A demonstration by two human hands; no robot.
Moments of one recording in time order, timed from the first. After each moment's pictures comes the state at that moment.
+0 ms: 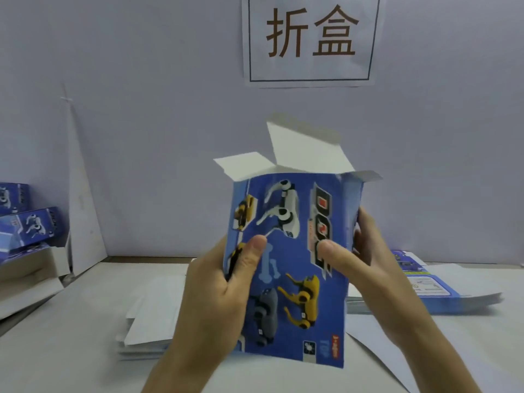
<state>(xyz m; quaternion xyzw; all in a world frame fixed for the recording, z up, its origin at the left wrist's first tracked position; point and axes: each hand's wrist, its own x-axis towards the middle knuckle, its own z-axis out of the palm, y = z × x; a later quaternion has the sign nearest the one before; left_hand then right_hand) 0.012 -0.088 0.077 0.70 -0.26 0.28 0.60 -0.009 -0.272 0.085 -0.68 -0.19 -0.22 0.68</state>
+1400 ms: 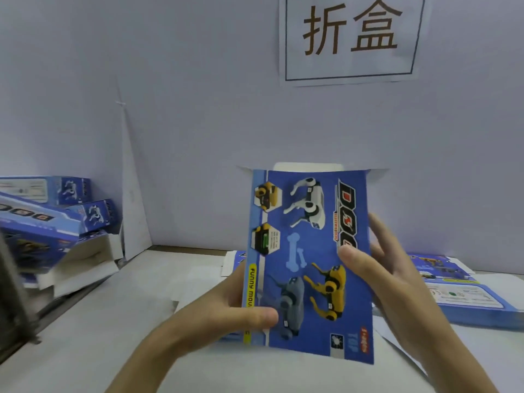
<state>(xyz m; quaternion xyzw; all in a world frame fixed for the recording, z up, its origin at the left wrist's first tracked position) 0.024 -0.023 0.062 0.72 -0.29 -0.17 0.61 -0.005 -0.256 0.072 -0.67 -0.13 -0.14 0.72</state>
